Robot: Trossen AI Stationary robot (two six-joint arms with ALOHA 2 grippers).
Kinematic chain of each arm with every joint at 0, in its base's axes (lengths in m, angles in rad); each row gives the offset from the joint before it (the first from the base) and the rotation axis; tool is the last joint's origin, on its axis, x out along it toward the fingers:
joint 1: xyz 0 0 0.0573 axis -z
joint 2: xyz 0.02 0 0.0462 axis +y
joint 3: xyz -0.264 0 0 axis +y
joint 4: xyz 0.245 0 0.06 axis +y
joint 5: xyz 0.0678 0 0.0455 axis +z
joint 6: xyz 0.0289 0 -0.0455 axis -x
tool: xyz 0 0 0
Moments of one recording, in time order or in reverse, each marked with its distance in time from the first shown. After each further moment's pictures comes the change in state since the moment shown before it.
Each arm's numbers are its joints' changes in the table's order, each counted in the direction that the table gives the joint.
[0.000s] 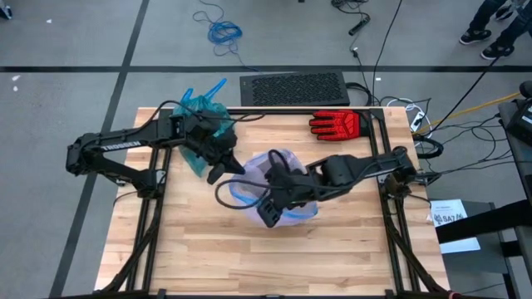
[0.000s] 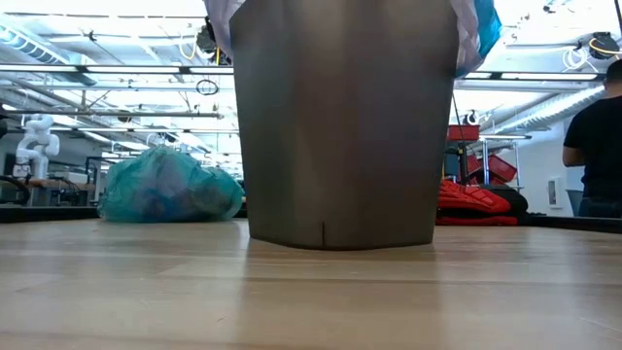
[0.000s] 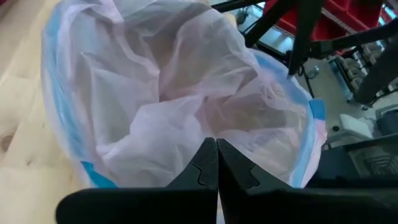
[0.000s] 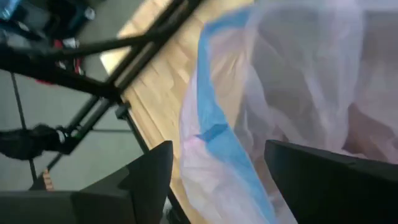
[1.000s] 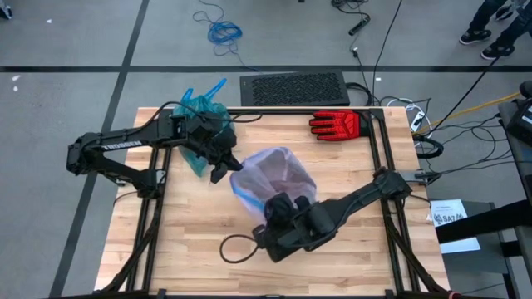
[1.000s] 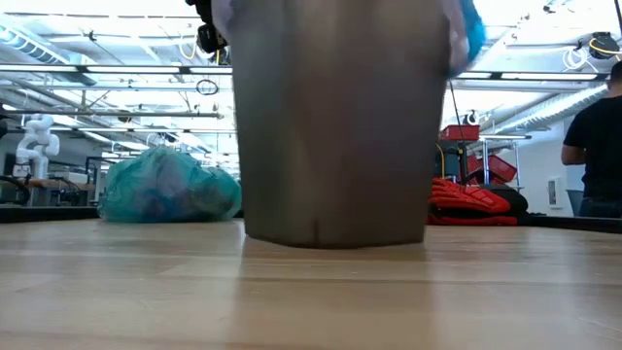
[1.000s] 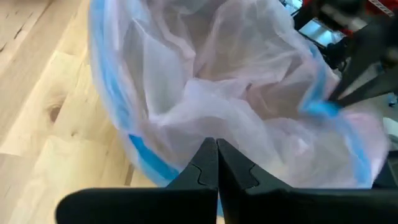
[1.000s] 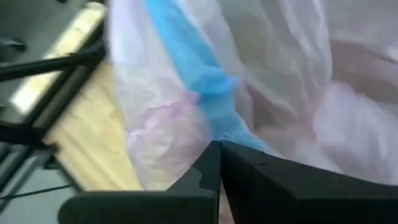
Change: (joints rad) left arm 0.002 0.005 0.000 0.084 0.119 -0.004; right arm -0.169 0.168 0.001 0.112 -0.390 -0.360
